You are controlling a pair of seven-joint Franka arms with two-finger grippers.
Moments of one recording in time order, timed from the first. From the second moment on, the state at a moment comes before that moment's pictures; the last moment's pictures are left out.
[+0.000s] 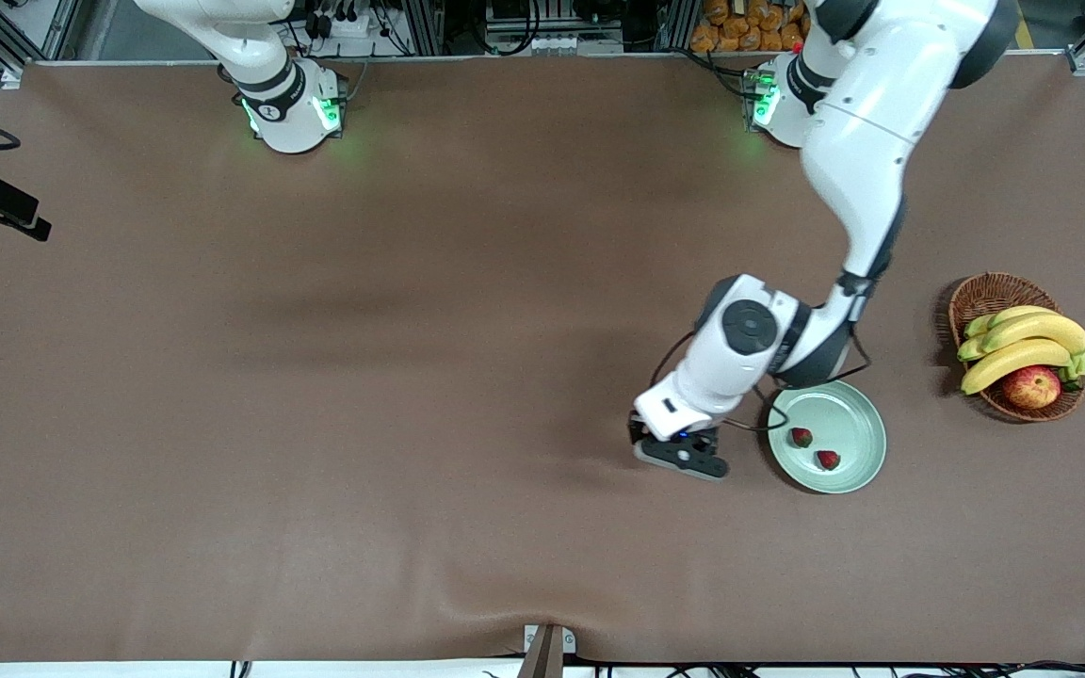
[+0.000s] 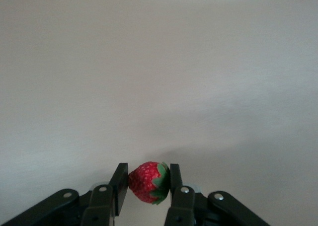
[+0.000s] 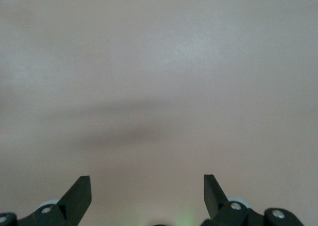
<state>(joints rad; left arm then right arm) -0.20 0.76 -0.26 -1.59 0.20 2.65 -0.23 -0.05 0.00 -0.03 -1.49 0.00 1.44 0.00</state>
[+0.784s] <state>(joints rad) 0.09 0.46 -0.29 -1.86 0.20 2.35 -0.01 -0.06 0.00 -0.03 -1.49 0.00 1.42 0.00</state>
